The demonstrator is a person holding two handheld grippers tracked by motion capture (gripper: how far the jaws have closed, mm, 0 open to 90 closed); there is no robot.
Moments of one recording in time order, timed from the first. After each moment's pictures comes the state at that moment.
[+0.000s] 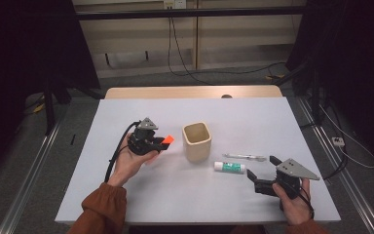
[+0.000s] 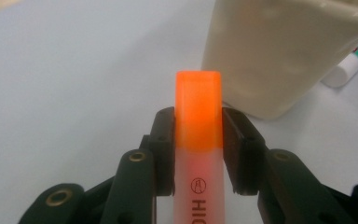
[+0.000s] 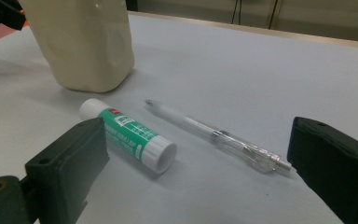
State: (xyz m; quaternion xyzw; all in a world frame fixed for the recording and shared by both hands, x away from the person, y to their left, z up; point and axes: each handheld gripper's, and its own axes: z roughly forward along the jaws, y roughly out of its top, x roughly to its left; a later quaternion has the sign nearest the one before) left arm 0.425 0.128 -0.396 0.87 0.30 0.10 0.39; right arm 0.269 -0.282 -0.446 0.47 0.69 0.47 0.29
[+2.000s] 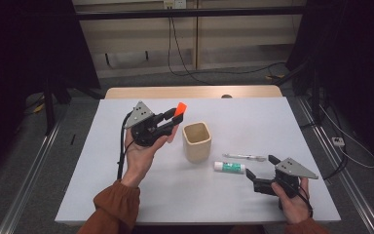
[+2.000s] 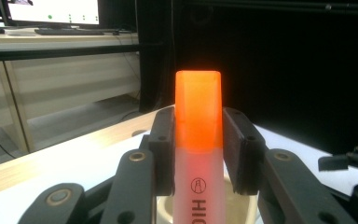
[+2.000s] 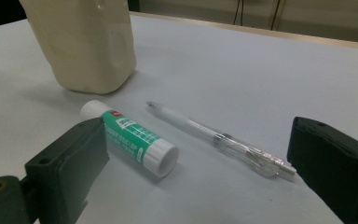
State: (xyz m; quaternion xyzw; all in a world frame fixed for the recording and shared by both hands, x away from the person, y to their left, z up) left arm 0.400 0.099 -0.336 0.70 0.27 0.17 0.63; right arm 0.272 -0.280 -0.446 0.46 0.69 0.47 0.29
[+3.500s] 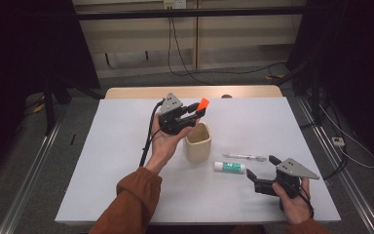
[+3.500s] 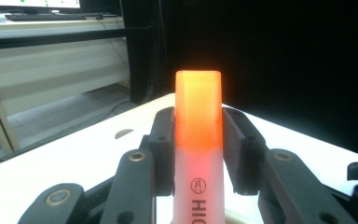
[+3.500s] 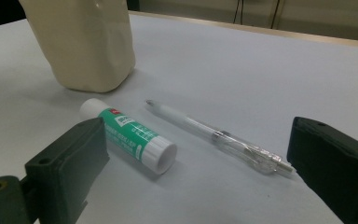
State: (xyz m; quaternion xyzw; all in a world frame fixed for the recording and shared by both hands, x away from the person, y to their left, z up) left arm 0.440 0.036 -0.354 0.73 0.25 0.15 0.61; right arm 0.271 -0.283 -0.447 0.46 0.69 0.47 0.29
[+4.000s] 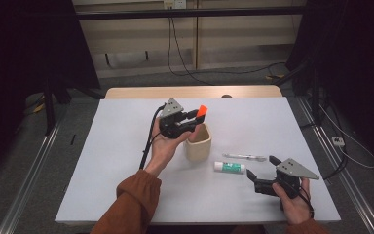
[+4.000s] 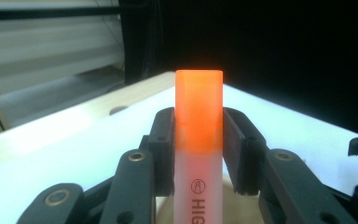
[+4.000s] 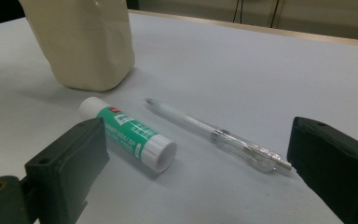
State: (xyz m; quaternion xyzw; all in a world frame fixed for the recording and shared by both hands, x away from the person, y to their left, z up) left arm 0.443 0.038 -0.374 0.76 0.26 0.13 0.58; right arm 0.270 -0.282 -0.447 0.46 0.69 0.47 0.29
